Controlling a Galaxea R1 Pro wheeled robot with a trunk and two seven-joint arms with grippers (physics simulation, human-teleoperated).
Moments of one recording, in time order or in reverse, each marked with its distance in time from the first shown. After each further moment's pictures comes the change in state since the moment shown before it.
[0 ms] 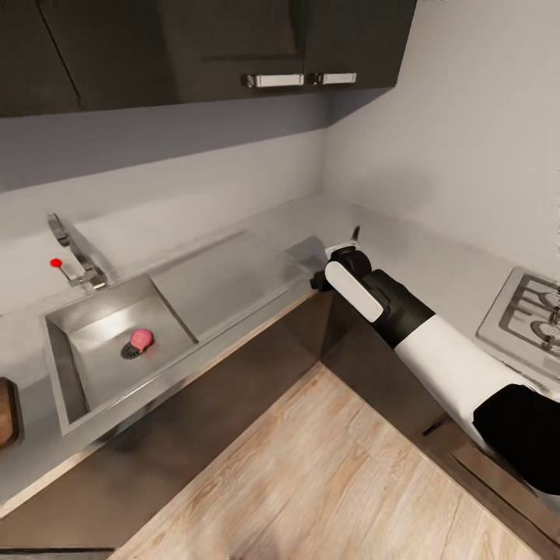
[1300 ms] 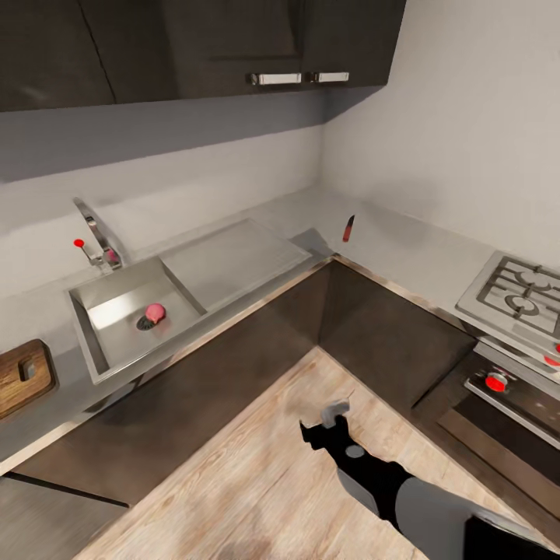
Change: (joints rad) left arm 0.000 0.000 0.000 0.000 0.000 -0.001 0.000; right arm 0.549 0.043 0.470 0.631 0.003 -1.150 0.600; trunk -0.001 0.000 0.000
